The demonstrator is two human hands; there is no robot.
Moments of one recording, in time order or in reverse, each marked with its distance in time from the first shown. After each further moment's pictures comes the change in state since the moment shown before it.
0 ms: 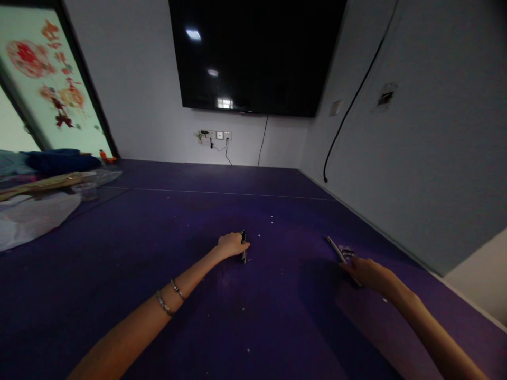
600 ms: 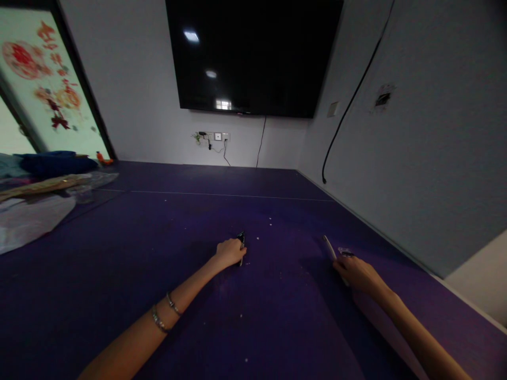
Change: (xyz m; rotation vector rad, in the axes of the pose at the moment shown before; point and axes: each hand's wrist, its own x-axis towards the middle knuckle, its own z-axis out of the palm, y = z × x) left_hand -0.011 0.006 0.008 0.032 0.038 -0.014; right_hand 0.006 -0.025 0.004 -0.060 -0.002 -0.122
